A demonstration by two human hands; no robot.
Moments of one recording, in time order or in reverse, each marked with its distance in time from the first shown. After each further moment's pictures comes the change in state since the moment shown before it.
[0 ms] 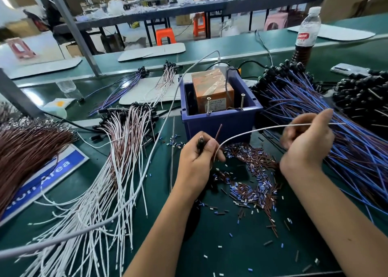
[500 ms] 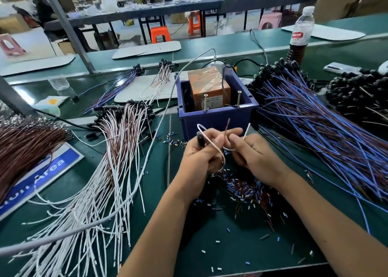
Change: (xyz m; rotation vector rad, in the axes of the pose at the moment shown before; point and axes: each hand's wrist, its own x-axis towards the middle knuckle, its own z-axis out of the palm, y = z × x) left_hand -0.004 0.019 0.006 -0.470 -0.253 -0.119; right_hand -0.031 0.015 0.001 -0.601 -1.001 -0.051
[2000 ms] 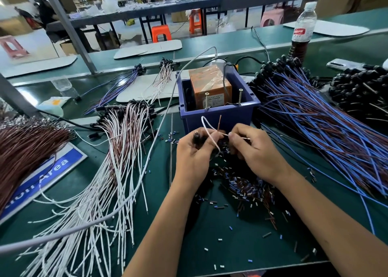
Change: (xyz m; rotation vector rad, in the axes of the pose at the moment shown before) left_hand 0.009 -0.018 -0.014 0.357 0.316 0.192; right_hand 0.004 0.000 0.000 -0.157 0.099 -0.060
